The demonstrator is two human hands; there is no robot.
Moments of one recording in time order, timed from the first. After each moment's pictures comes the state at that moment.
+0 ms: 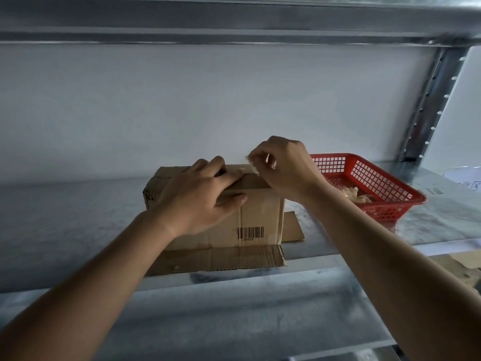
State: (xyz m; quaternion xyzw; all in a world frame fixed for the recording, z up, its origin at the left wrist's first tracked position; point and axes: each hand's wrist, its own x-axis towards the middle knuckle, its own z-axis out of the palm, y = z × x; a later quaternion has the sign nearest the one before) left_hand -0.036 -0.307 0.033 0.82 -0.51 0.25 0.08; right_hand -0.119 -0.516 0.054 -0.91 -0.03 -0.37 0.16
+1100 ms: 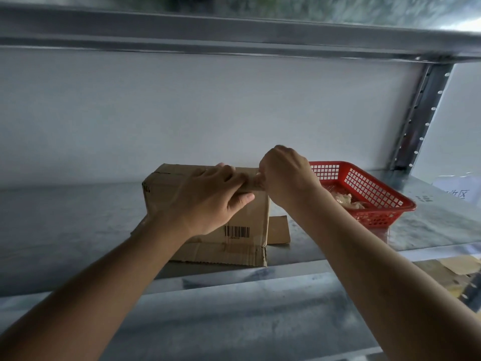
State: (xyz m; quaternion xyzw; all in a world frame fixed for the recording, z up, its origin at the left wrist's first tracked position) left_hand -0.035 -0.325 0.030 0.80 -0.52 0.30 0.04; right_hand -0.138 -0.477 0.084 -0.96 0.19 -0.19 0.05
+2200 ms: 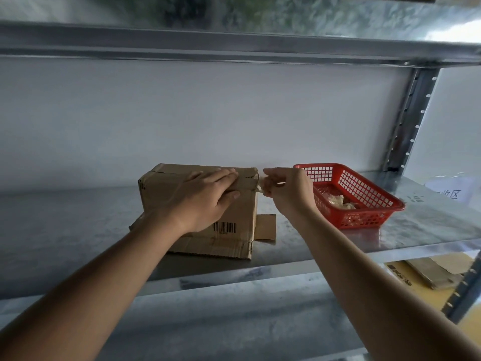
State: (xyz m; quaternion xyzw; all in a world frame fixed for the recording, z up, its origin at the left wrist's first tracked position) left_hand -0.011 -0.331 0.021 0.83 -0.51 0.21 0.10; right_hand -0.129 -0.520 0.021 -0.80 0.20 -0.37 0.42
